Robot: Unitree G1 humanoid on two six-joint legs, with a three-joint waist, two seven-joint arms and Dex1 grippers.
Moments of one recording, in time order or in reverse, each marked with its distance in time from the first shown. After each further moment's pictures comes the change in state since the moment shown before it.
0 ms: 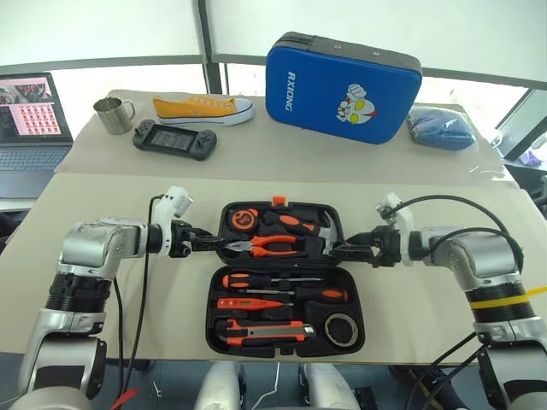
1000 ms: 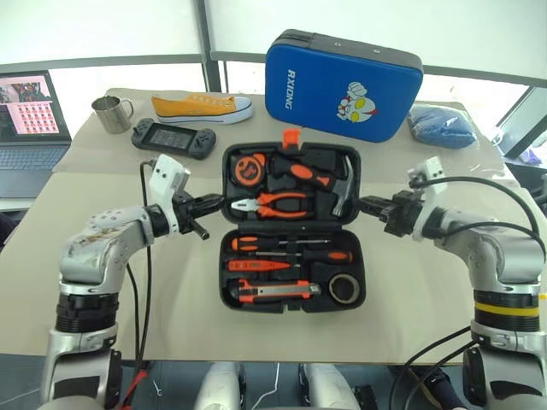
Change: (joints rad) left arm 0.096 -0.163 0.116 -0.259 0.088 -0.444 0.209; right arm 0.090 0.123 -0.262 -0.272 -0.038 -0.176 -0.245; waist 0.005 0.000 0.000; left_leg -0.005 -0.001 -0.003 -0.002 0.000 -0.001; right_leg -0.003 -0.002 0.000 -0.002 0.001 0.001
